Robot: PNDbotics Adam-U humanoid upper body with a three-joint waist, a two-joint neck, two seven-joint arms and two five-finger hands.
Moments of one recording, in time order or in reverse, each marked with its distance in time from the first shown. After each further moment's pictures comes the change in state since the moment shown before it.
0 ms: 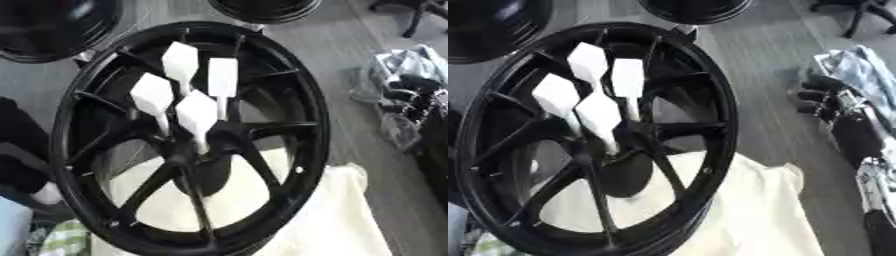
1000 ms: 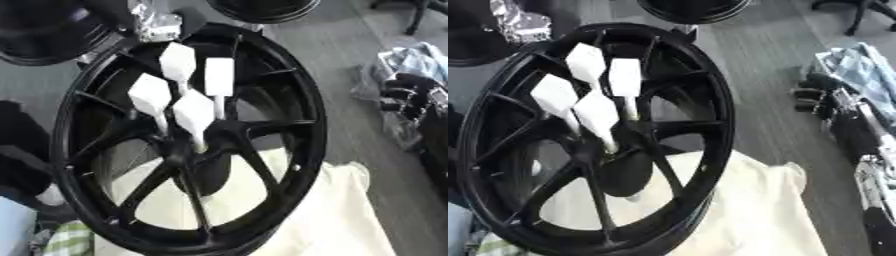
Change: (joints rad) left arm -0.131 -0.118 -0.279 0.310 -0.307 -0.097 -0.089; right arm 0.009 -0.008 0.012 -0.006 0.019 0.006 -0.002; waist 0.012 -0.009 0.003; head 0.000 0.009
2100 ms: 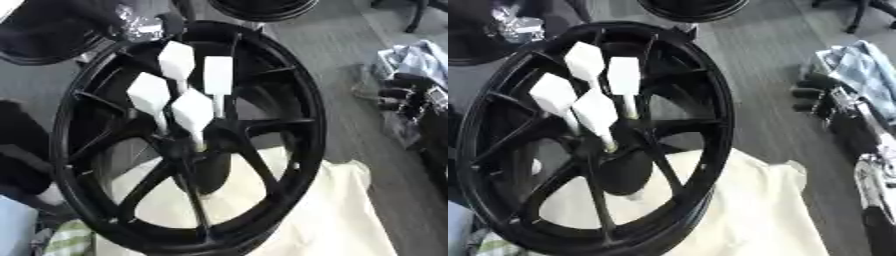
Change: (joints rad) left arm 0.080 0.064 0.002 0.020 -0.097 -0.108 0.108; right arm 0.000 -0.001 0.006 0.000 0.017 0.002 0.004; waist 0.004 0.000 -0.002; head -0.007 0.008
